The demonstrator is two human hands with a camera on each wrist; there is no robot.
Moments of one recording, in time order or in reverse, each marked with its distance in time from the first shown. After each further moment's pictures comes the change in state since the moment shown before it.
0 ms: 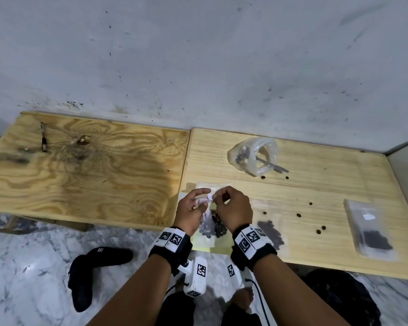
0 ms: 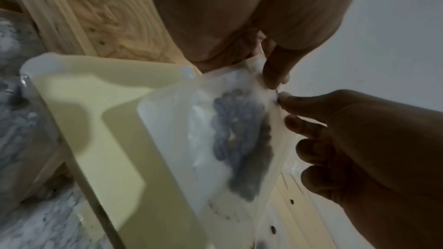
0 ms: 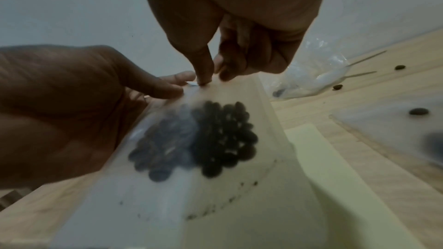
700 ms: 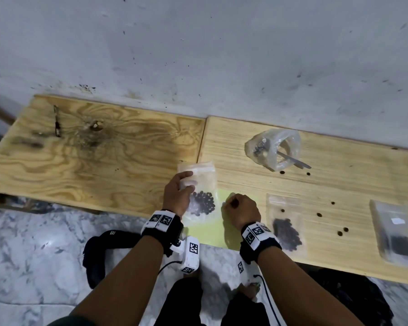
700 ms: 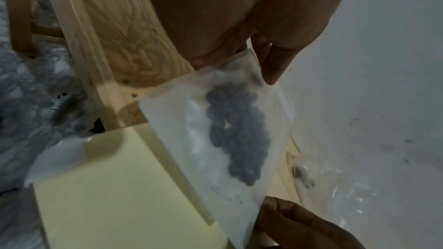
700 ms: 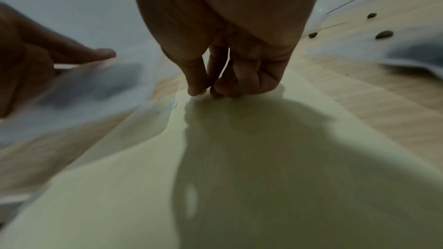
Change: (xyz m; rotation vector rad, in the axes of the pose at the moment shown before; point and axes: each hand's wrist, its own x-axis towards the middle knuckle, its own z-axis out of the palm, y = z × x) left_hand 0.033 0.005 -0.056 0.041 0.272 -0.073; right_hand 0.019 0.033 0.038 -0.274 -0.242 0.173
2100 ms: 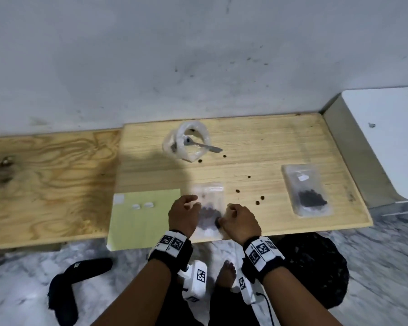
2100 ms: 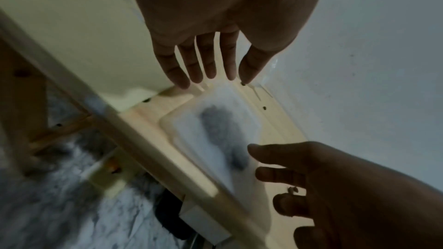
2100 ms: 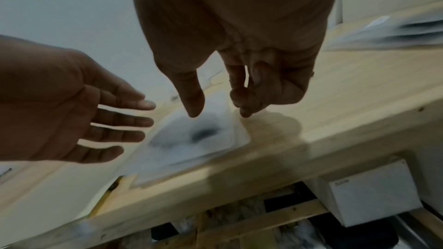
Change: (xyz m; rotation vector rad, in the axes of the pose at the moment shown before) left_hand -0.117 -0.035 0.205 0.404 -0.188 -0.013; right_hand -0.048 0.193 -0.116 0.209 -0.014 0.149
